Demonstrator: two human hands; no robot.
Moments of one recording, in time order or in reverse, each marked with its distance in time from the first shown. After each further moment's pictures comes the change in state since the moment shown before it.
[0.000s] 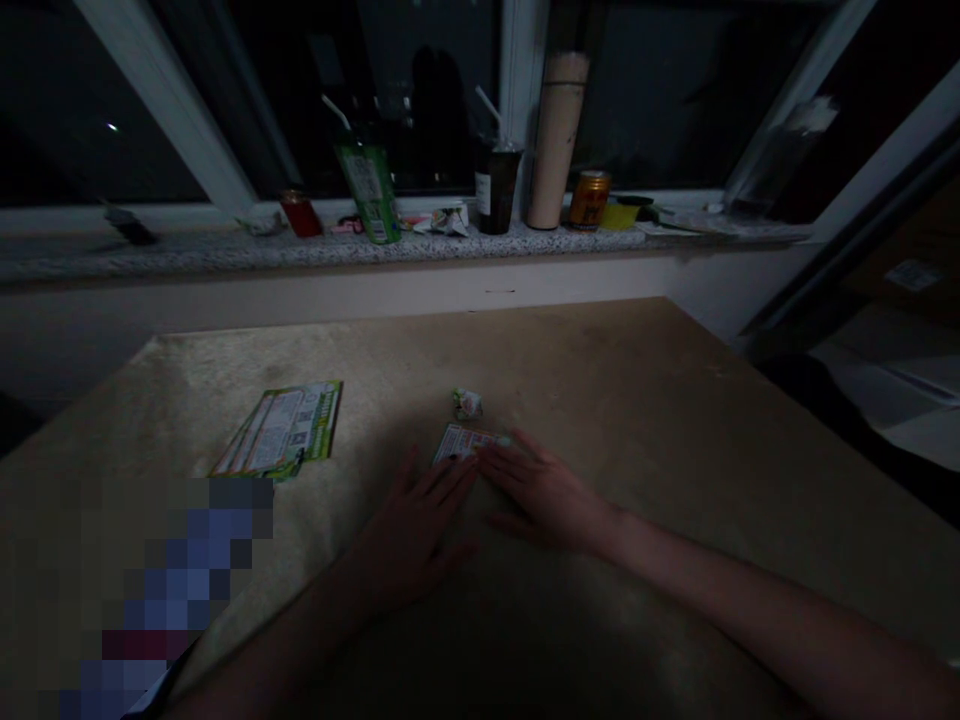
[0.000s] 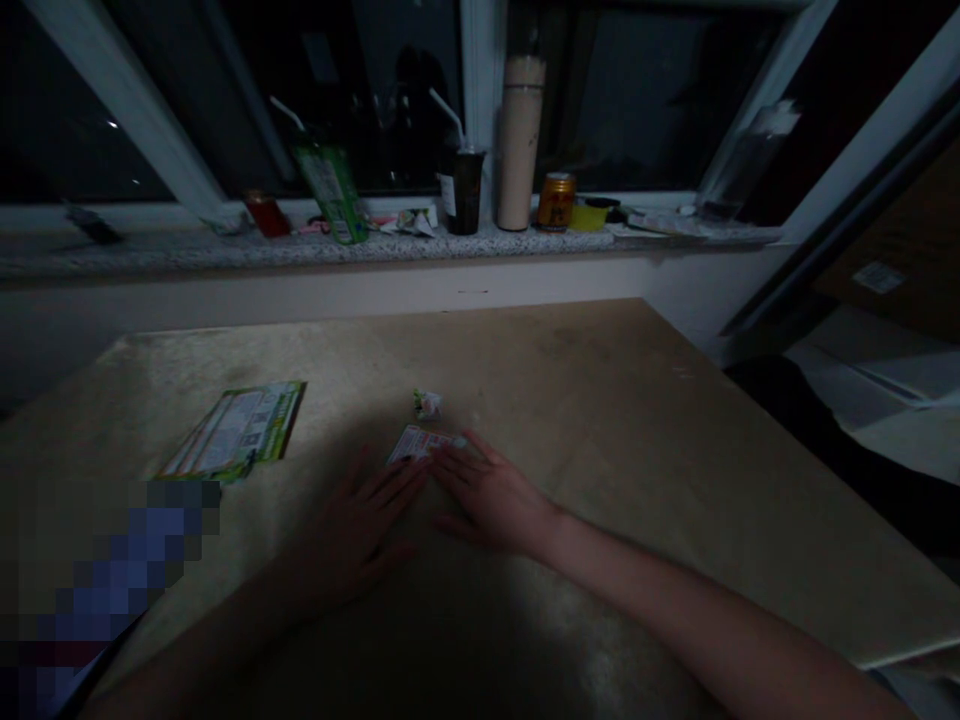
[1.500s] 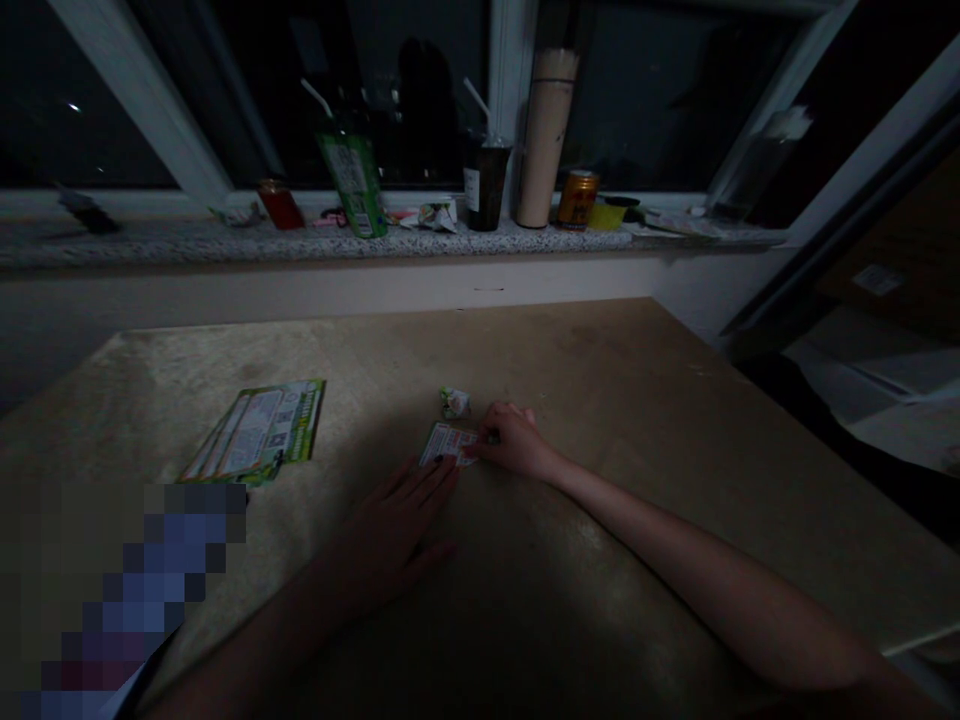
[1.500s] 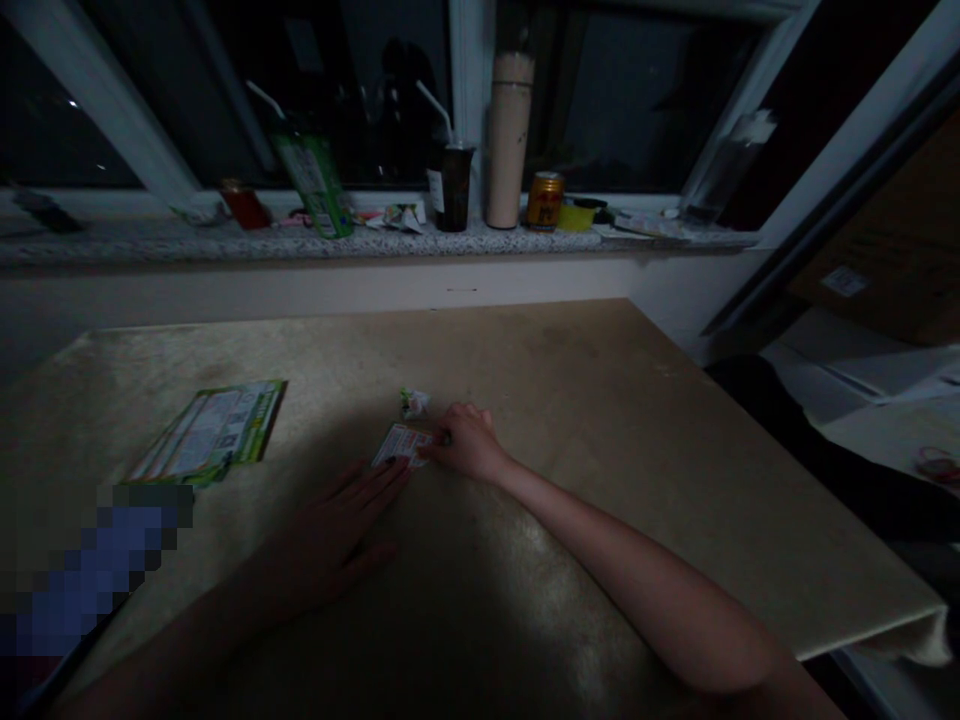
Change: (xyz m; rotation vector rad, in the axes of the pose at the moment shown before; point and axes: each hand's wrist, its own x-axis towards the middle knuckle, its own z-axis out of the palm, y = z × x) left_hand -0.006 -0.009 -0.001 -0.063 0.003 0.010; right_hand 0.053 0.036 0.008 0.257 0.124 0.538
